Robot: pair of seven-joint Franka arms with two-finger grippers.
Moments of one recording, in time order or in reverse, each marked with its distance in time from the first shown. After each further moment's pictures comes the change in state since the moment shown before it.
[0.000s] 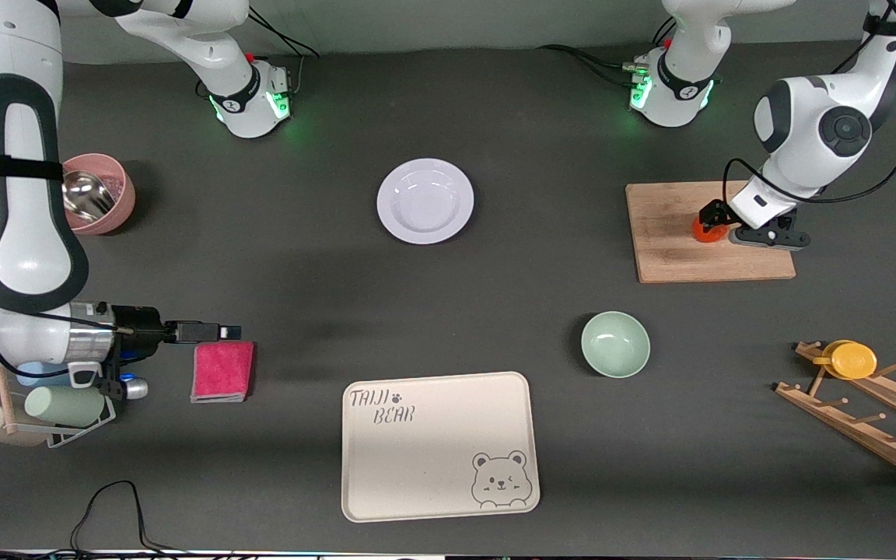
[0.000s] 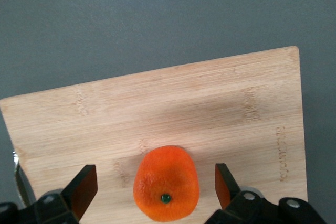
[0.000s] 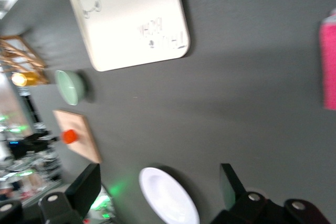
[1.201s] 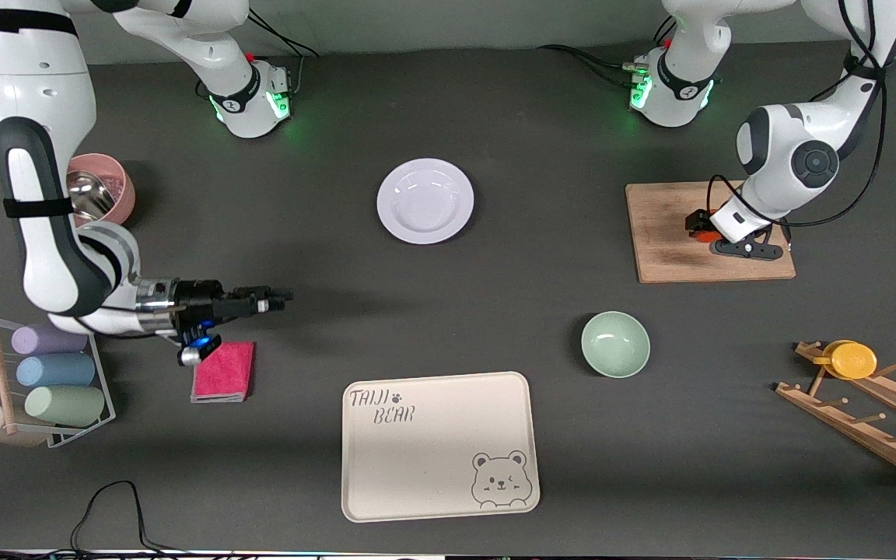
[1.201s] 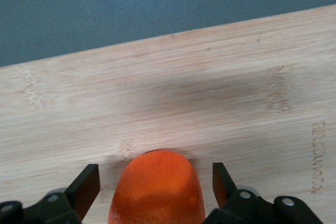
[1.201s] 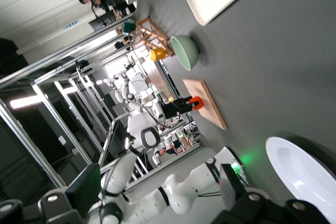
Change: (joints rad) left arm 0.001 0.162 0.002 0.000 0.000 0.073 0.001; right arm -0.012 -0.079 0.017 -0.441 0.564 -0.132 -0.224
